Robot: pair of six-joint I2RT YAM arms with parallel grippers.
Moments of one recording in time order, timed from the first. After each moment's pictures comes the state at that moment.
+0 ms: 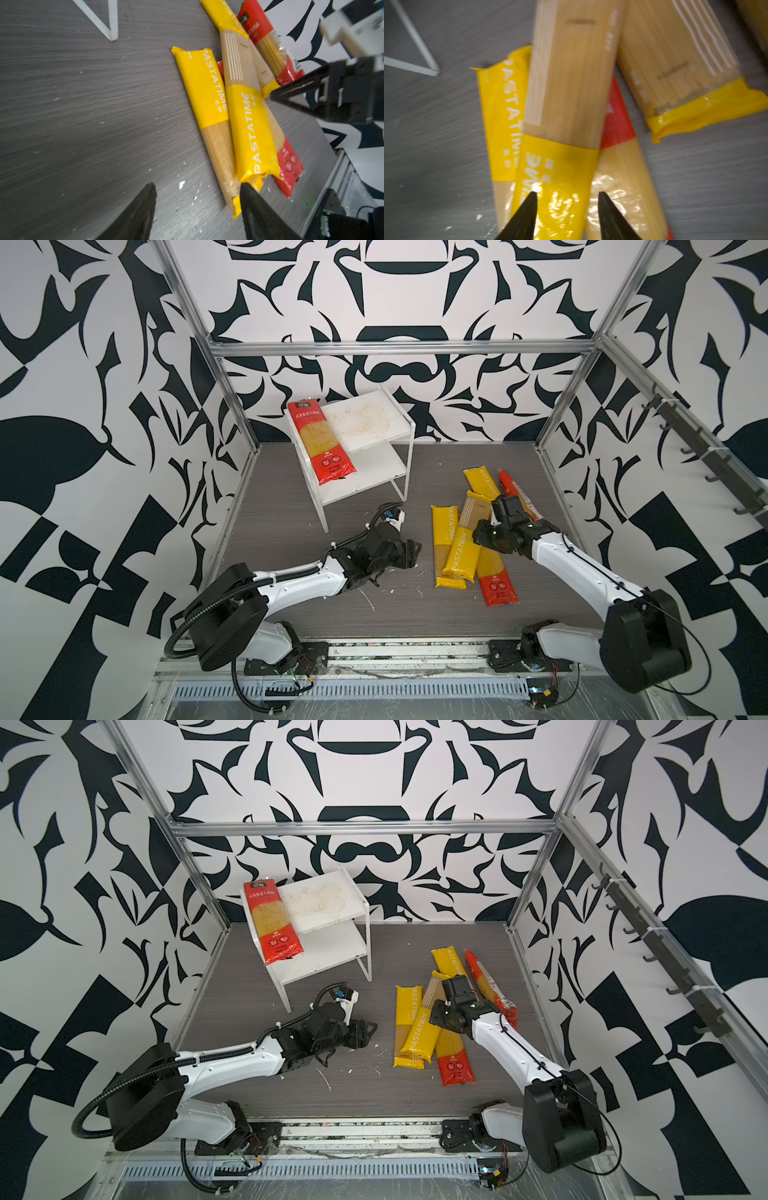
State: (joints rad) left arm -0.96 1.42 0.73 0.09 -0.04 -0.65; right arm 0.24 1.26 0.76 -0.57 -0.03 0.56
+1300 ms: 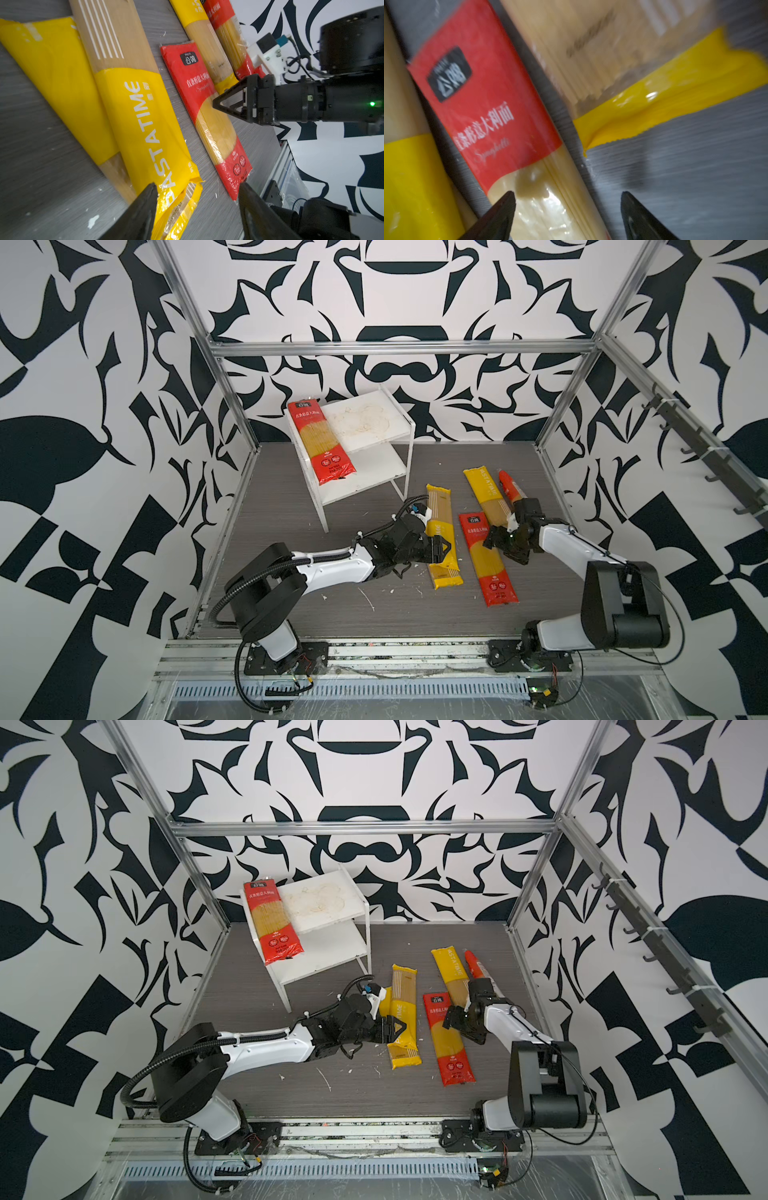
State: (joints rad) left arm -1.01 1.64 0.92 0.15 0.13 -0.80; right arm -0.02 1.43 0.72 -0.57 -0.21 0.42
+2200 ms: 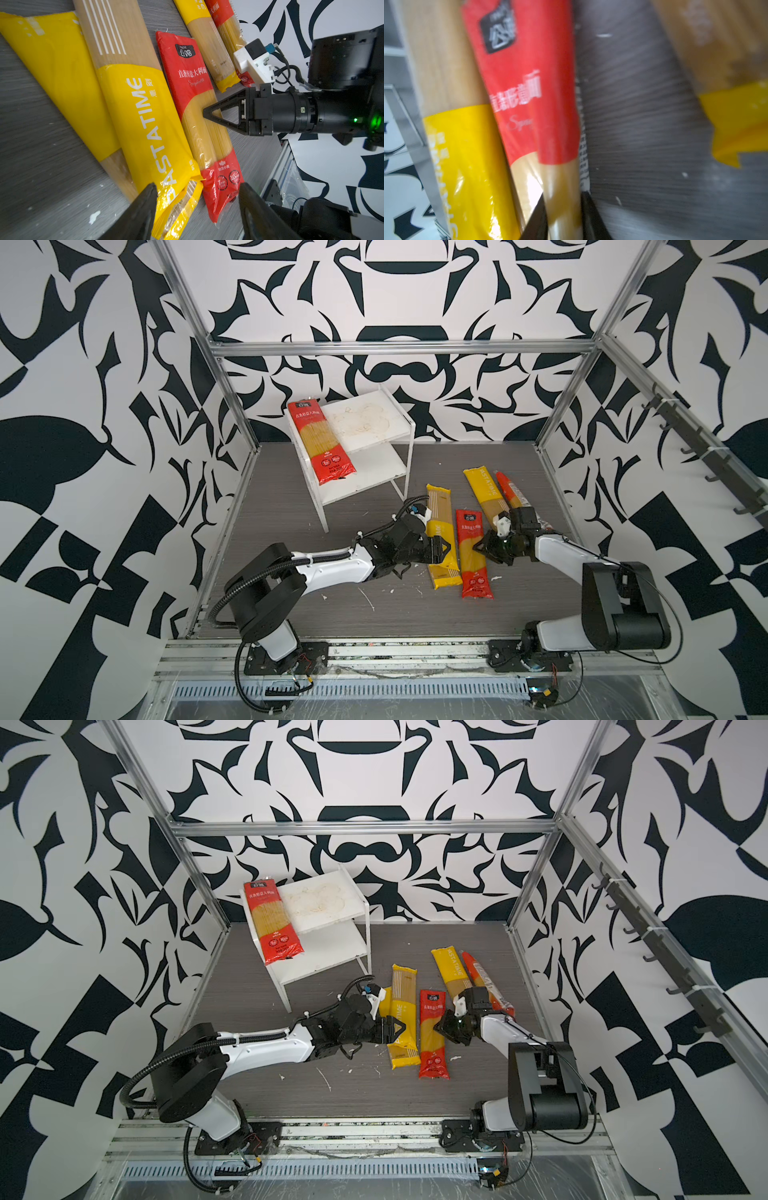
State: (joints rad) left arm -1.01 1.63 0.92 0.14 0.13 -0.81; right arm 0.01 1.39 0.60 -0.34 -0.48 0.49
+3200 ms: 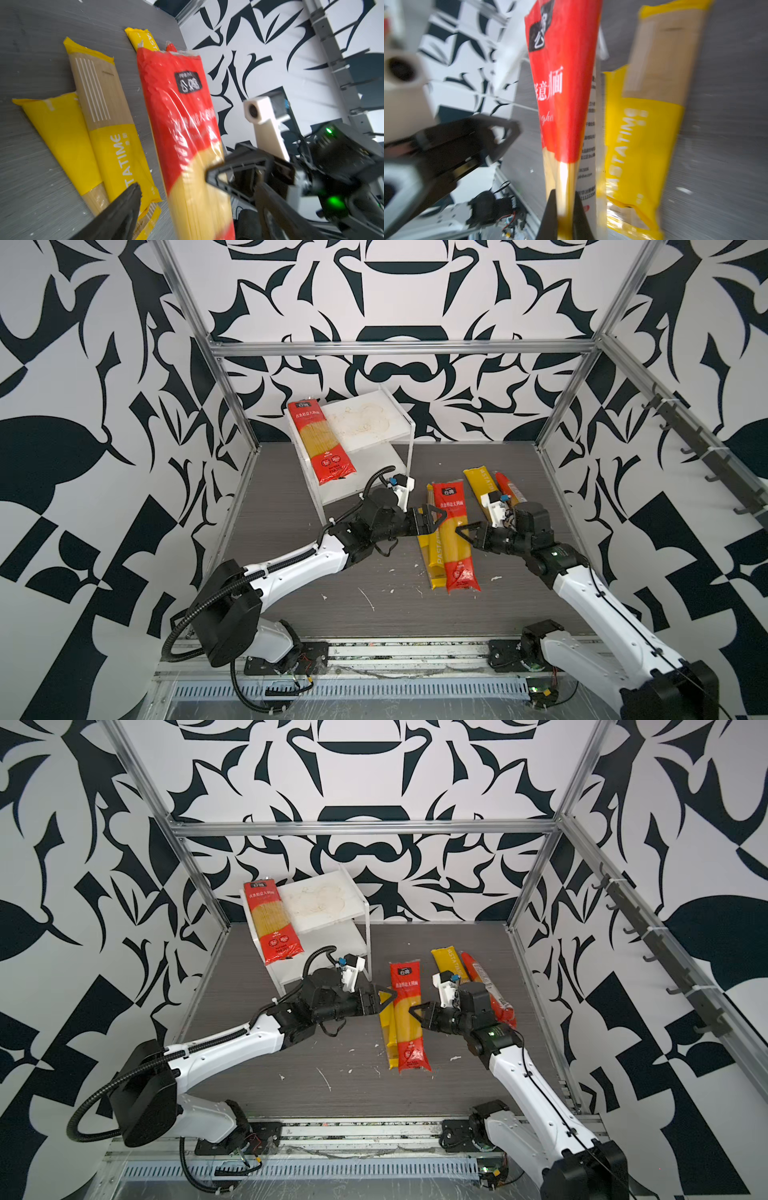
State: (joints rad) left arm -0.84 1.43 0.96 0.14 0.29 -0.88; right arm 0.30 0.93 0.68 -0.33 -0.64 0.63
